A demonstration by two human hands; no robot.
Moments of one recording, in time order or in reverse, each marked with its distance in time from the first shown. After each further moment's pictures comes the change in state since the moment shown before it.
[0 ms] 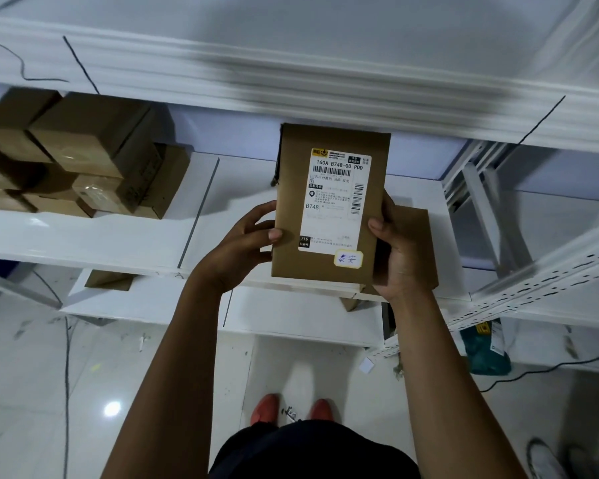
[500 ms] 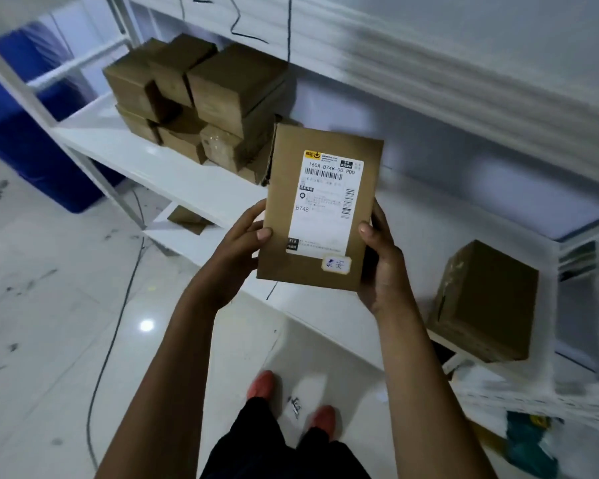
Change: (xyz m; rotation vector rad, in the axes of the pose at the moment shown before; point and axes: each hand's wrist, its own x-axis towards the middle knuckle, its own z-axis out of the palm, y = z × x) left_hand -0.112 -0.028 -0.070 -0.132 0.452 0.143; right_hand 0.026 0.091 0.101 -0.080 -0.285 0.227
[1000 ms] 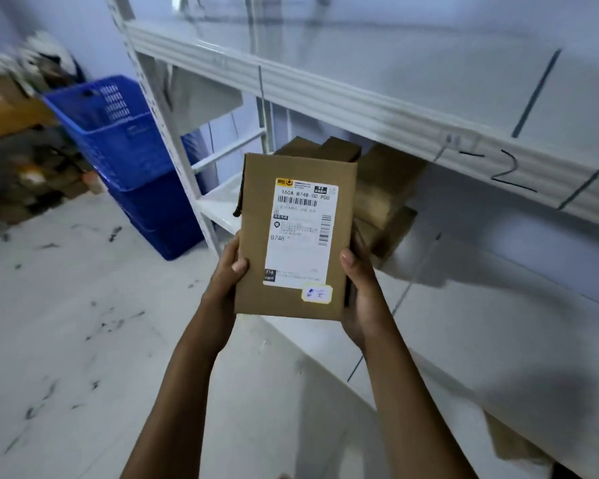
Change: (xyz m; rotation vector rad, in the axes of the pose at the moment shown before) left_hand -0.059 0.090 -0.238 -0.047 0.307 0.282; right_hand 0.101 0.109 0.260 -0.115 -0.323 -0.054
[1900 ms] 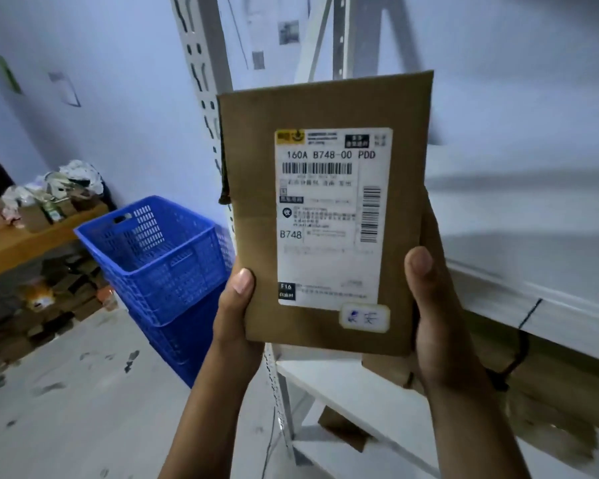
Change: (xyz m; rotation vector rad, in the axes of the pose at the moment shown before) left_hand 0.280 0.197 -0.229 -0.178 -0.206 0.371; right_hand 0.312 -0.038 0.258 -0.181 -0.125 -0.493
